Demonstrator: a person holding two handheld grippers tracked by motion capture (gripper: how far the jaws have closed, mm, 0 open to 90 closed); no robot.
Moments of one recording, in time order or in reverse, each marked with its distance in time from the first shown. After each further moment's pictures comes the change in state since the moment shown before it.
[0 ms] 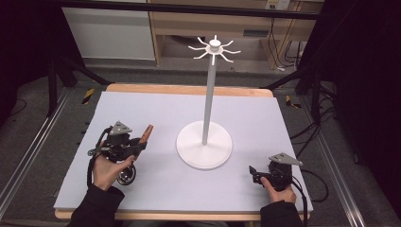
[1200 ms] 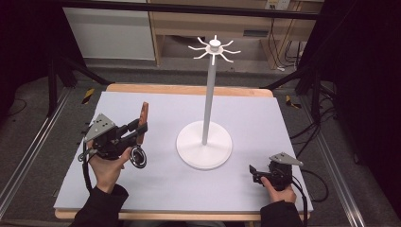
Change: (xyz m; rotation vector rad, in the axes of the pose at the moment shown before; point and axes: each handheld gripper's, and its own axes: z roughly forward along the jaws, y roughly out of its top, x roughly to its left) left arm -0.027 0.030 -0.042 -0.415 -0.054 -0.018; right arm 0.000 0.000 0.000 -0.019 -0.001 -0.005
